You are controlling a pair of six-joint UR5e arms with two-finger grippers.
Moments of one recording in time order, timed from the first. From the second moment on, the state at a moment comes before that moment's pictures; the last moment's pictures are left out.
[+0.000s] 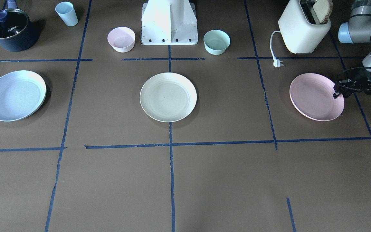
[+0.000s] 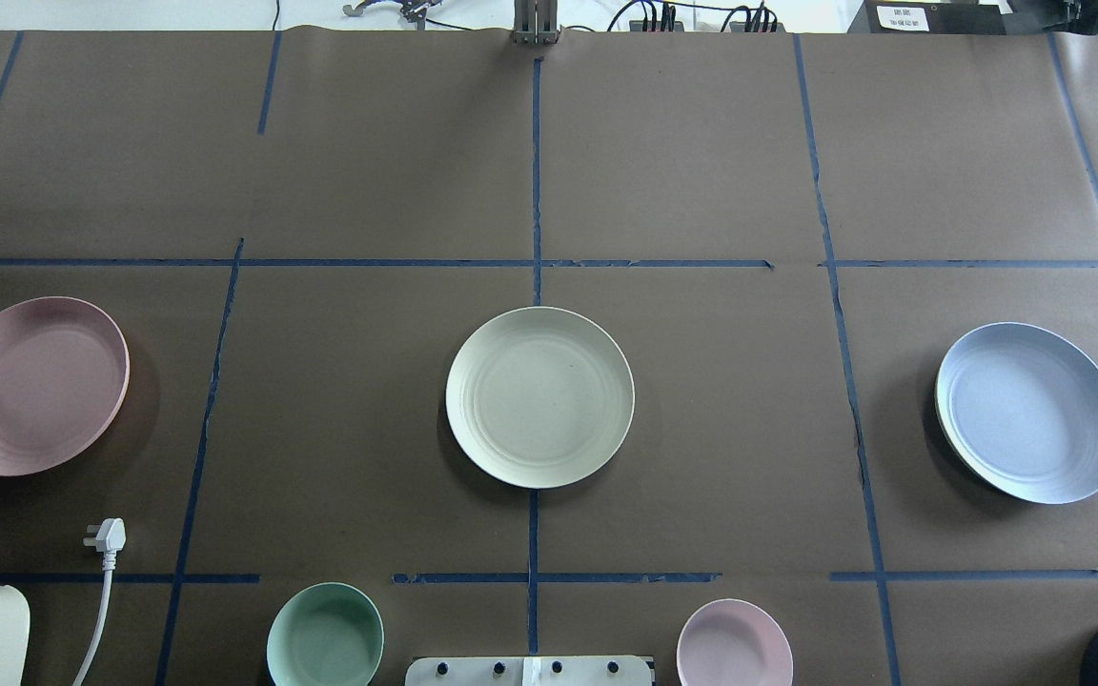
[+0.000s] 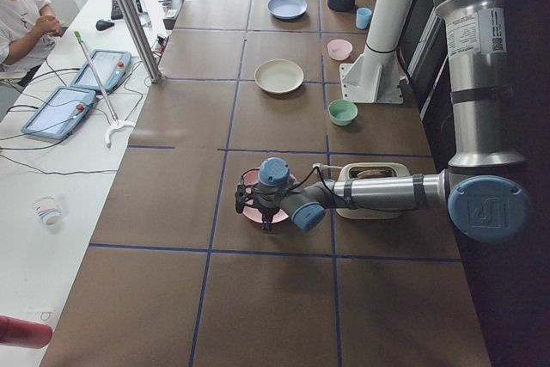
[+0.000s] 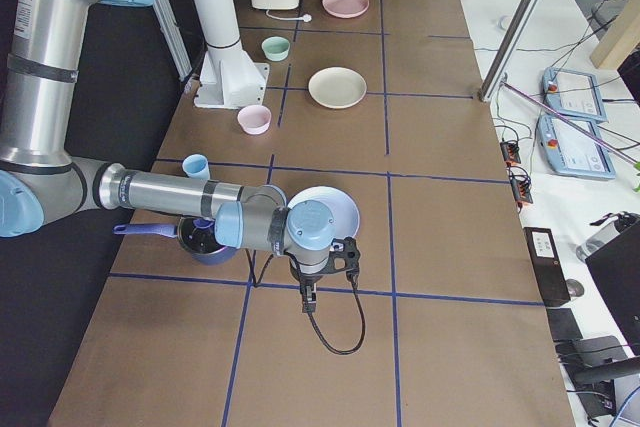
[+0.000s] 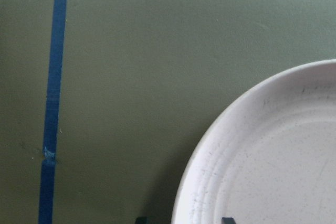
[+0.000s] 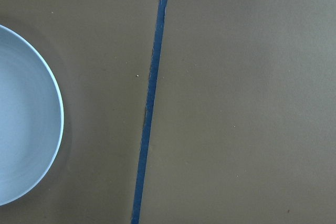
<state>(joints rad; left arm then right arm) -1.03 -1.40 -1.53 -2.38 -2.16 -0.80 1.58 -1.84 1.75 -1.55 2.35 -0.18</state>
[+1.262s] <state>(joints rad) -1.04 -1.47 -1.67 -2.36 -2.37 -0.97 1.58 -1.84 1.74 -1.55 2.35 -0.18</state>
